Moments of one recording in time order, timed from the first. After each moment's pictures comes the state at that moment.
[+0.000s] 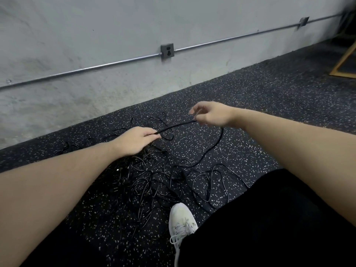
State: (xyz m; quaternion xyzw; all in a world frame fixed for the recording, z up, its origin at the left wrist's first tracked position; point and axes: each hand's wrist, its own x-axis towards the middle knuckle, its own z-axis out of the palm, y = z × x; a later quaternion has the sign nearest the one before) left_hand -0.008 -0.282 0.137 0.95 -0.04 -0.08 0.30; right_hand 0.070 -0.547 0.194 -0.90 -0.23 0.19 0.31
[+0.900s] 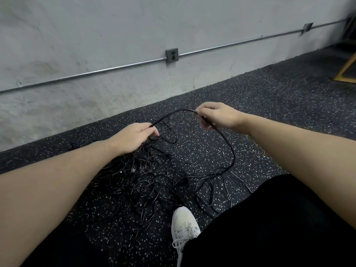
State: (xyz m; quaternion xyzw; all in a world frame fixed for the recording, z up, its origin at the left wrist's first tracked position) left_hand -0.013 -0.262 0.155 0.94 -0.03 -0.05 0.34; right_hand 0.069 -0.548 0.194 -0.85 -0.23 0.18 0.44
